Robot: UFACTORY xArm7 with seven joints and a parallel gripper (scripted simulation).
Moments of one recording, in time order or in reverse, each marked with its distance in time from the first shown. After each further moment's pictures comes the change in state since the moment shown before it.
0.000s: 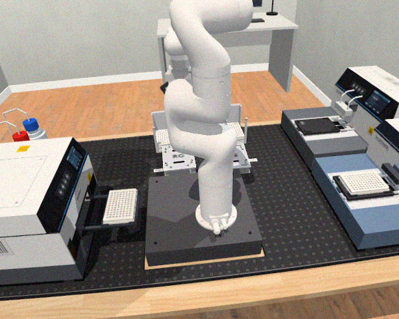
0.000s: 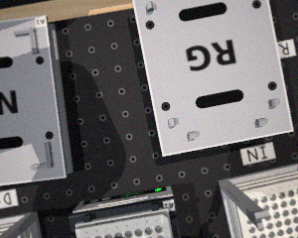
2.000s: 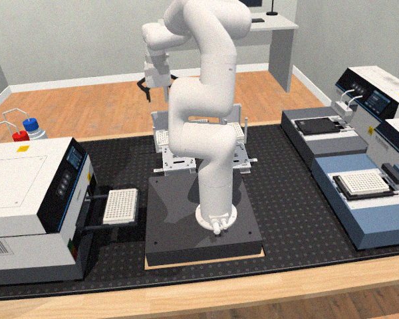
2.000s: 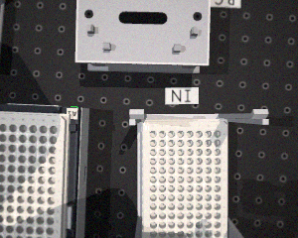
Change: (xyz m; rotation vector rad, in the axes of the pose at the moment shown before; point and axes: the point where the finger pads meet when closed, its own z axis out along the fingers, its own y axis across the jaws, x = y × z) arm -0.061 0.102 0.001 0.002 0.002 -0.217
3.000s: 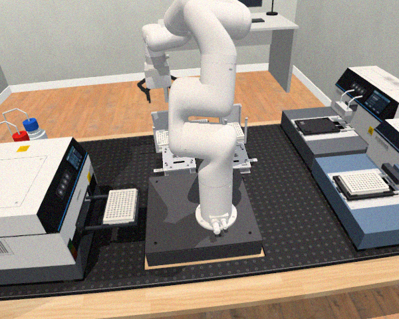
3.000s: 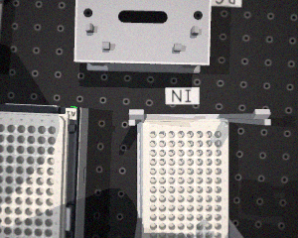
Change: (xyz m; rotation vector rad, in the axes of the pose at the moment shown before) arm 0.000 0.000 0.004 0.000 0.000 0.000
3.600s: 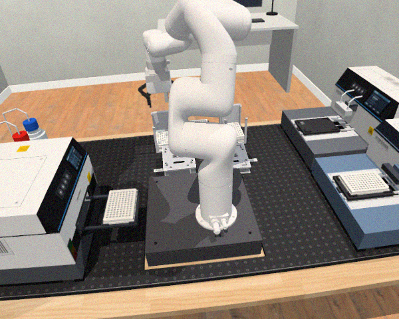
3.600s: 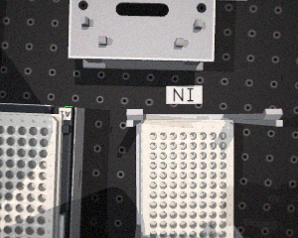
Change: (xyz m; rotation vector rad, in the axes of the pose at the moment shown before) arm 0.000 0.000 0.020 0.000 0.000 0.000
